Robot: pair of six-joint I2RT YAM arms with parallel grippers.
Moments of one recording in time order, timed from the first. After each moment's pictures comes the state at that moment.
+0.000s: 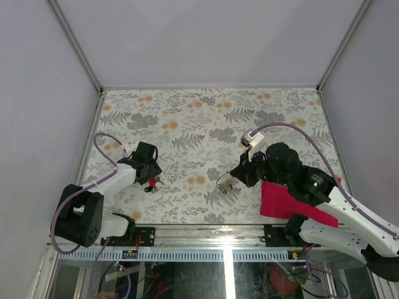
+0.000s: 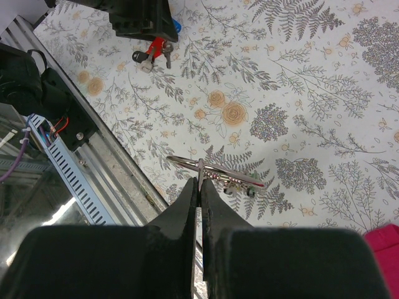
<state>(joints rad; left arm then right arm) -0.28 1.30 0.58 -0.41 -0.20 -0.87 0.89 0.83 0.96 -0.61 -0.09 0.26</state>
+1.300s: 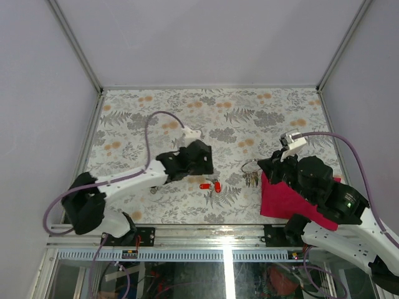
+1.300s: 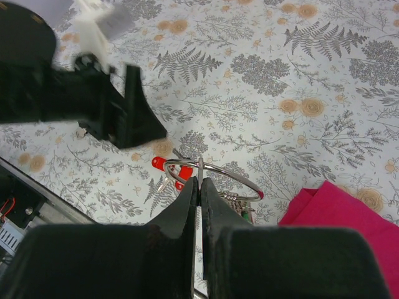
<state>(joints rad) -0.94 1.51 1.01 -0.40 -0.27 -0.83 0.89 0.59 0.96 -0.71 0.29 0.33</state>
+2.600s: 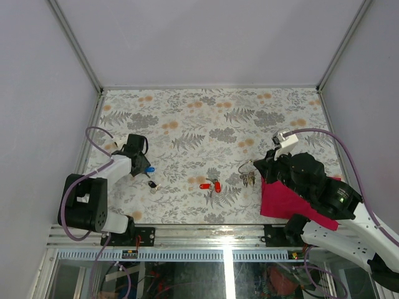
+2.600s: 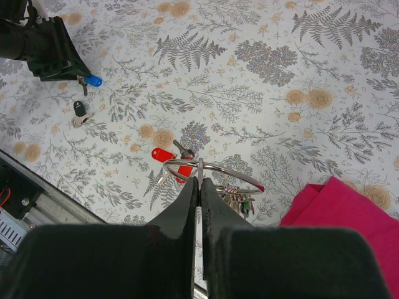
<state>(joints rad) -0.13 1.40 0.65 -0.35 -0.25 -0.73 0.89 0.65 0.96 -0.71 0.27 0.33</state>
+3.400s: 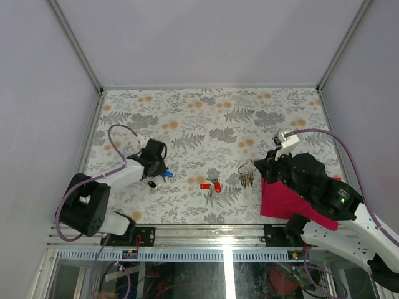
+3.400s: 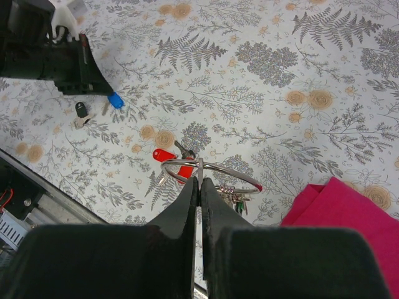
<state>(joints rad) -0.33 1.40 0.63 -0.26 -0.17 -0.73 0.89 0.64 0.96 -0.71 0.27 0.33</state>
